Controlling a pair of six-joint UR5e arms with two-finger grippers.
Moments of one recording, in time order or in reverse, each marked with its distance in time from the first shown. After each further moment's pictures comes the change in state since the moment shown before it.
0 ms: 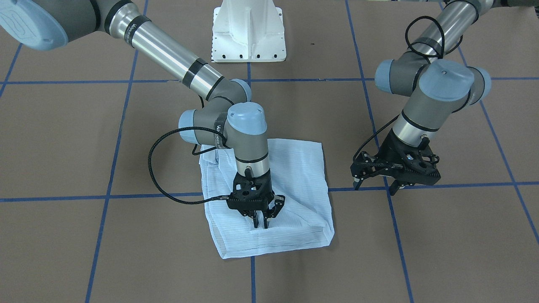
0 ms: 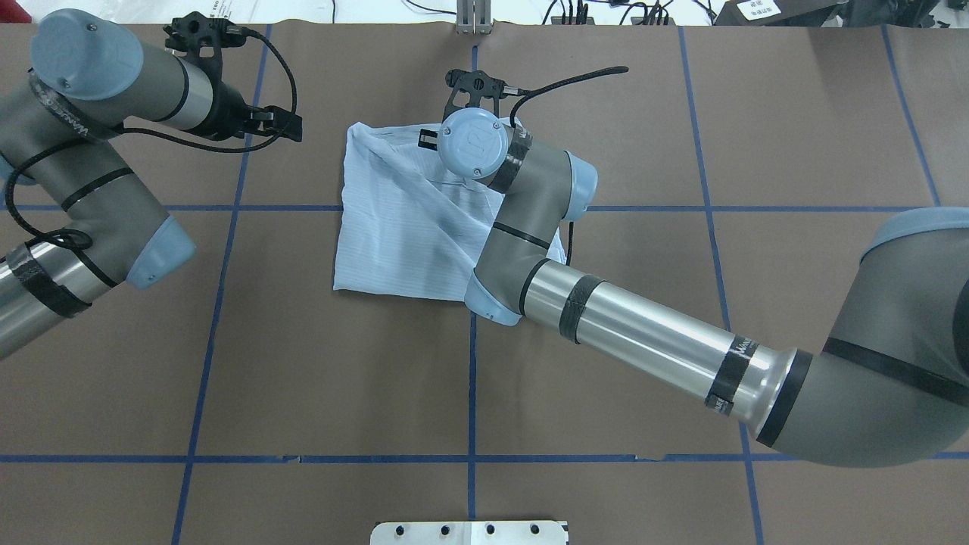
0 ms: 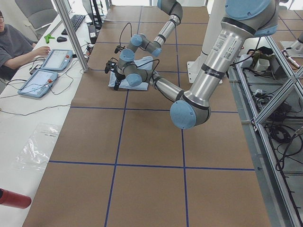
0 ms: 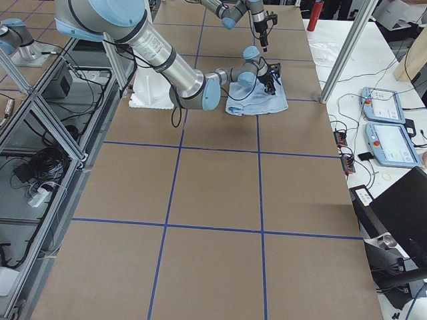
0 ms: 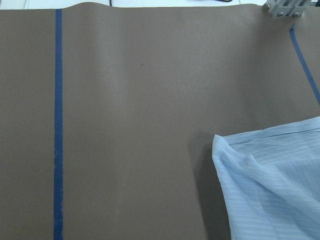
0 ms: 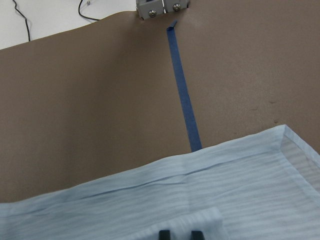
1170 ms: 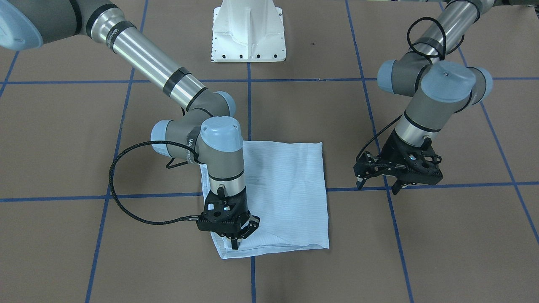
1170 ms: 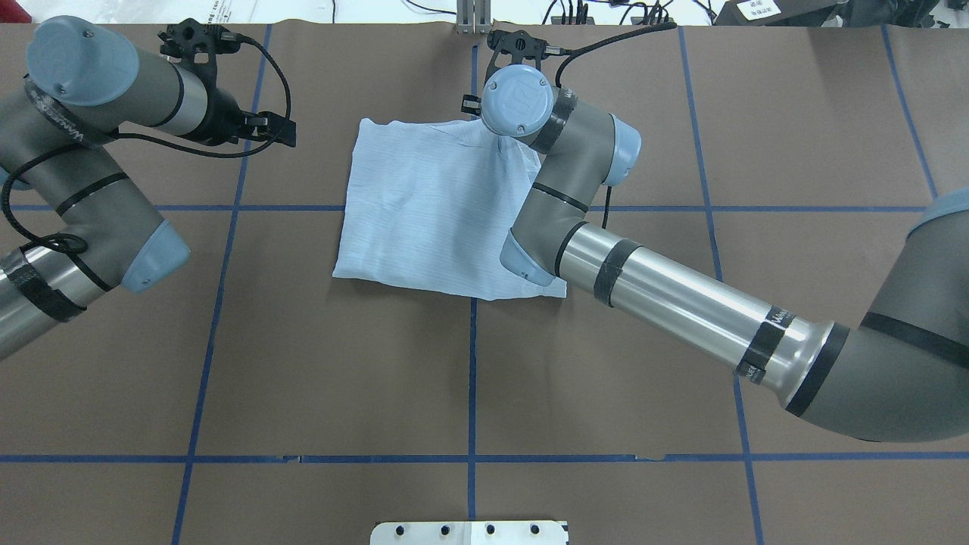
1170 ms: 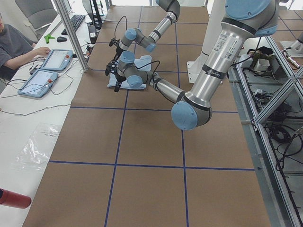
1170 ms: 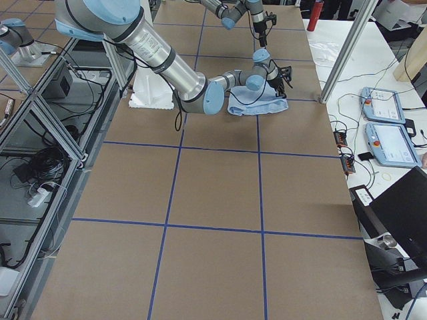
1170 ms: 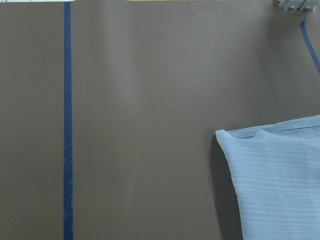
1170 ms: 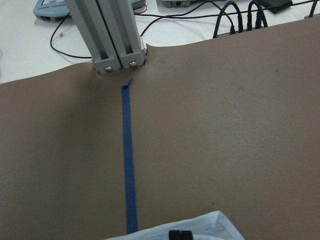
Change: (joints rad) left arm 0.001 0.015 -0.001 0.000 -0.001 -0.002; right arm 0.087 -0.053 0.027 -0.014 0.016 -0.075
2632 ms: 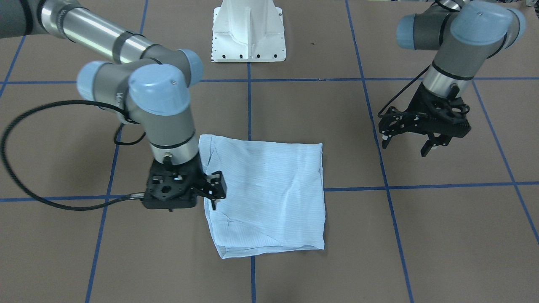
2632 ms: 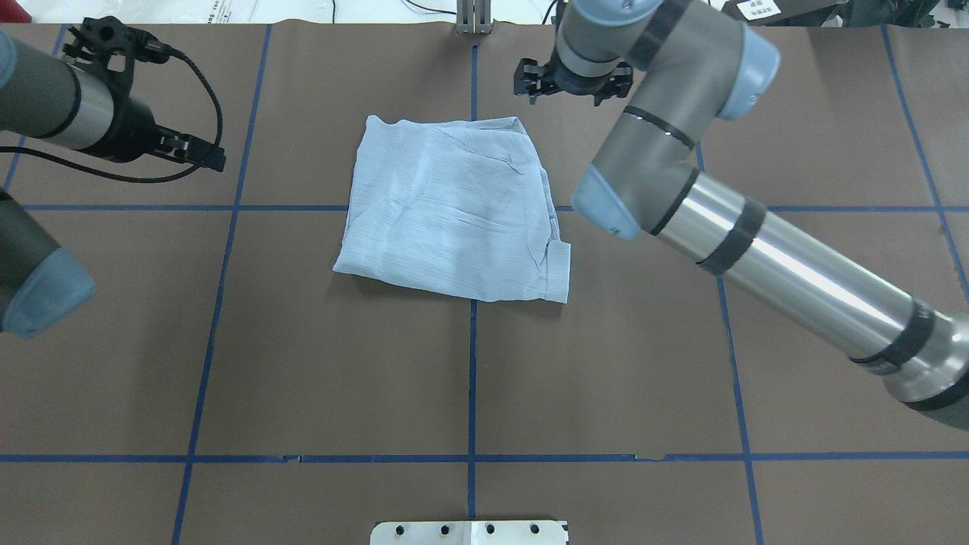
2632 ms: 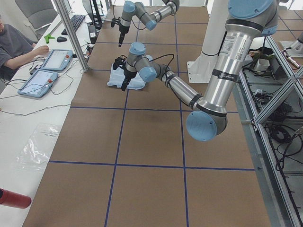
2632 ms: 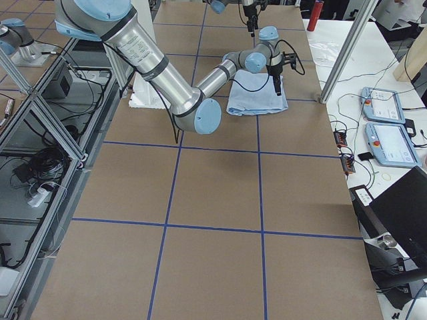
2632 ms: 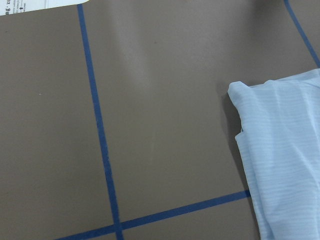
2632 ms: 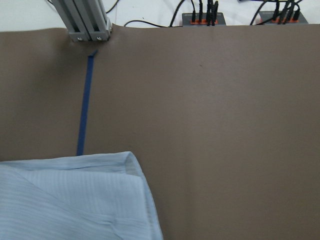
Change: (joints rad) left arm -0.066 0.229 -0.404 0.312 -0.030 0.300; right arm 0.183 -0.251 0.669 -0.600 0.383 -0.347
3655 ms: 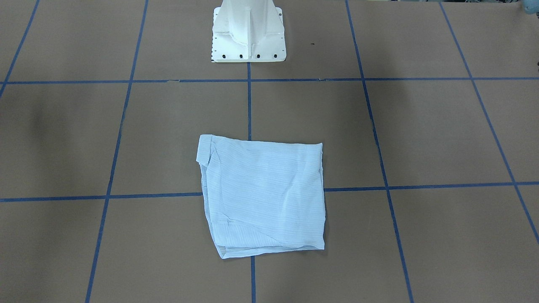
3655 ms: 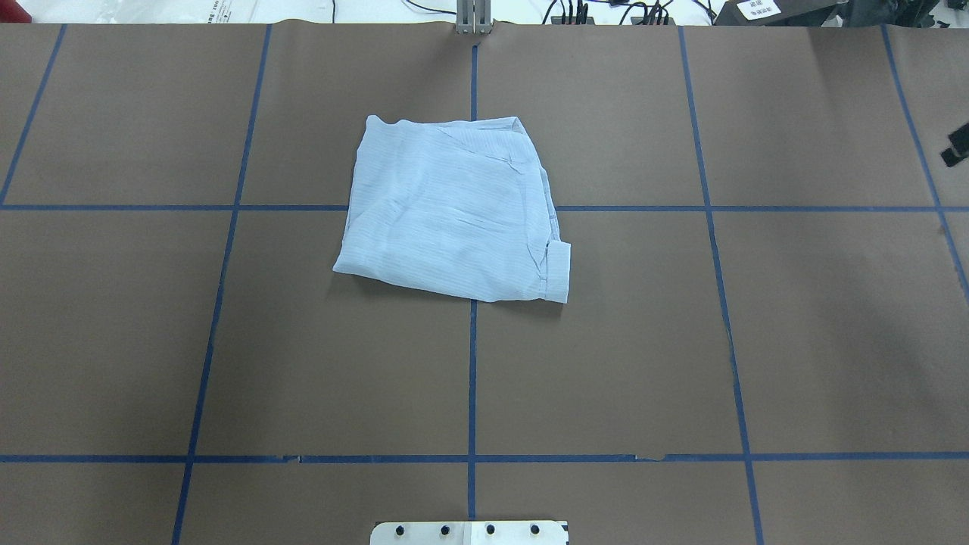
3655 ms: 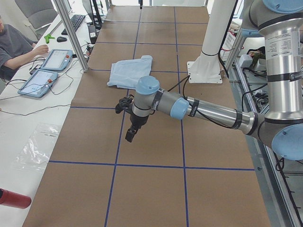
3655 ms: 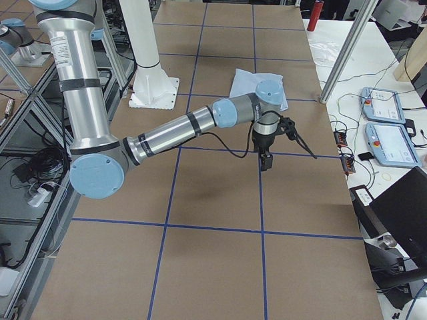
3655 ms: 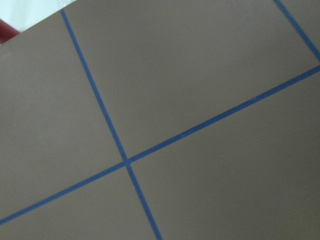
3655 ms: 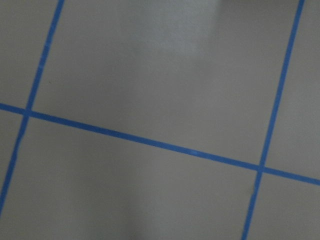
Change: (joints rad) left arm -0.536 0.440 -0.025 0.088 -0.202 0.682; right arm 0.520 -0.672 0.361 -0.254 0.366 -0.900
